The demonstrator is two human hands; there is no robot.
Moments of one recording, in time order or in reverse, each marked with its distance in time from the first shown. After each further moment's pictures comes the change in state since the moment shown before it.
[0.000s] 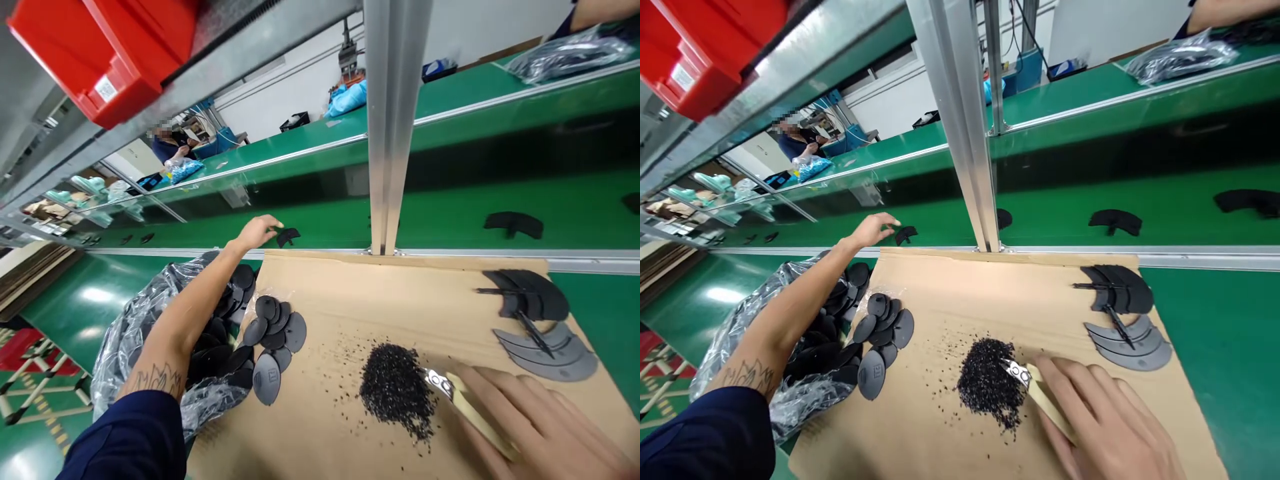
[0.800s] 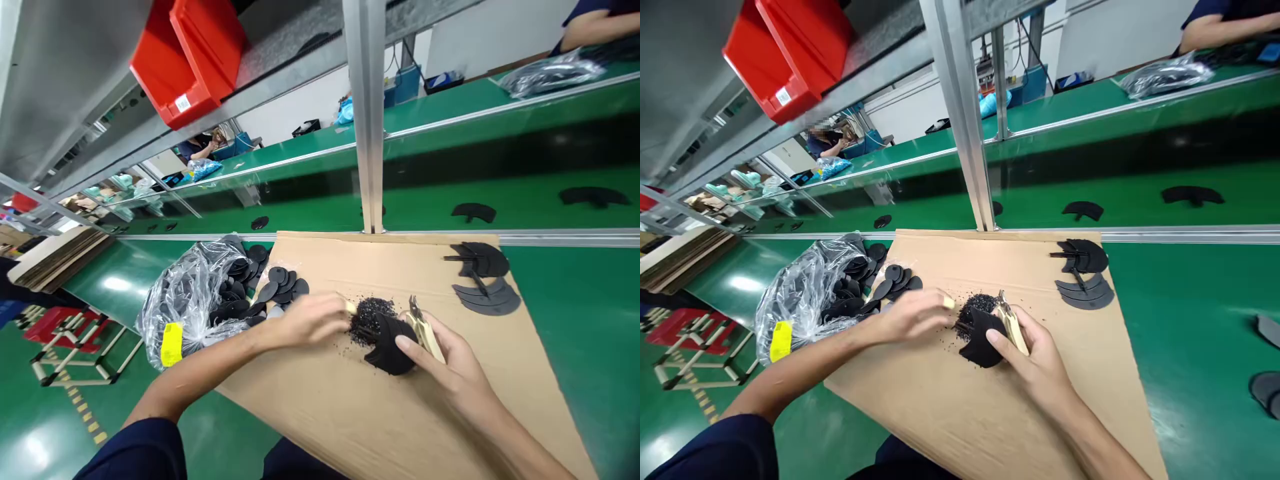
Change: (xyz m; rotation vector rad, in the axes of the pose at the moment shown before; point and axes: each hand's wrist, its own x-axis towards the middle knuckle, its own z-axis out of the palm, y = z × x) left_hand -0.219 0.210 0.008 -0.440 0.017 0.541; right_hand 0.020 -0.058 -0.018 1.335 -0.197 0.859
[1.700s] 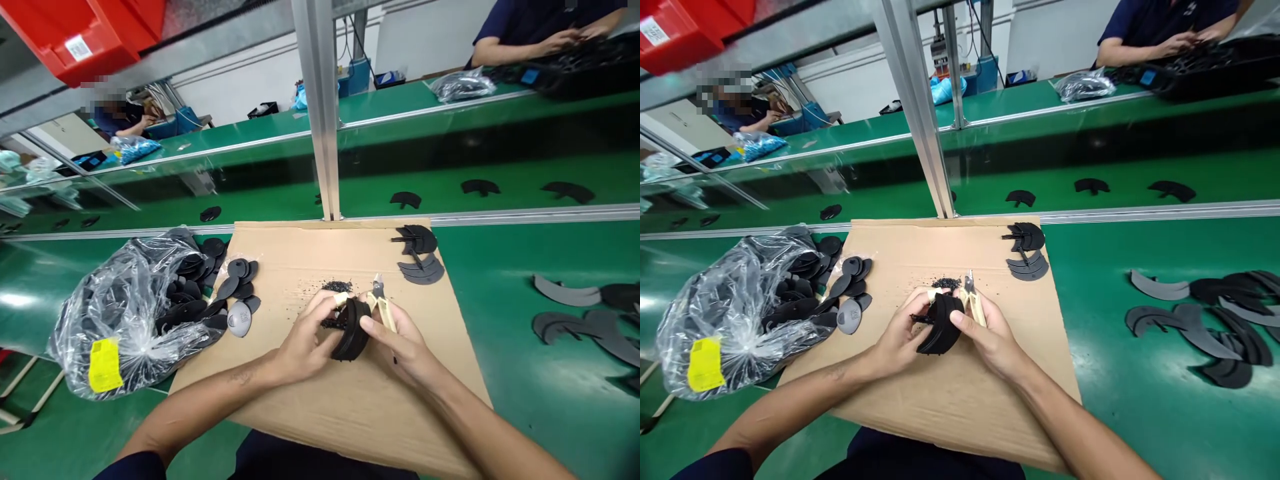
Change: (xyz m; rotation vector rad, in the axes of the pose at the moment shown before) left_hand 0.010 0.063 0.058 -0.659 0.358 -0.024; right_hand -0.013 -0.007 0.007 0.254 -0.108 0.006
